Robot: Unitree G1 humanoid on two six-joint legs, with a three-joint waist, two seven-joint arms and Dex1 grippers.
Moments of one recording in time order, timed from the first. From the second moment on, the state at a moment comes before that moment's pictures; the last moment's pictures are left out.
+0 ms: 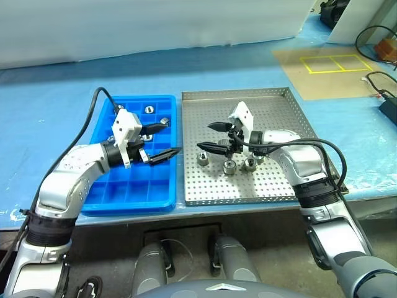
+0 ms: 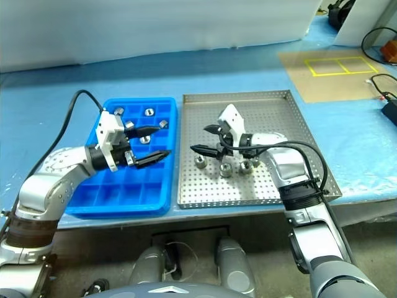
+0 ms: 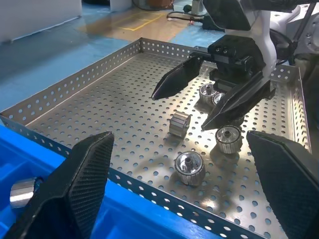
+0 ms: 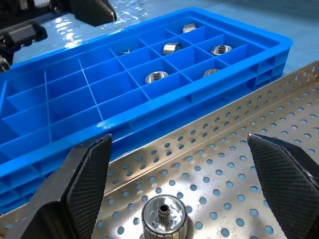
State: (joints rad) left arm -0.42 0.62 0.01 -0.20 -0.53 0.47 -0.92; right arm -0.65 -0.44 0.16 0.11 0.33 0.54 0.94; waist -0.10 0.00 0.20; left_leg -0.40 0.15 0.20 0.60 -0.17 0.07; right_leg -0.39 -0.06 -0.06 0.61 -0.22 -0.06
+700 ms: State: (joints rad) left arm -0.90 0.47 -0.32 0.60 -0.16 0.11 -1.41; right arm -0.47 -0.46 0.09 -0.08 0.35 0.57 0.82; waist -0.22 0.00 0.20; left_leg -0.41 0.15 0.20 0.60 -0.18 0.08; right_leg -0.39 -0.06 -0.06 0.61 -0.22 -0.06
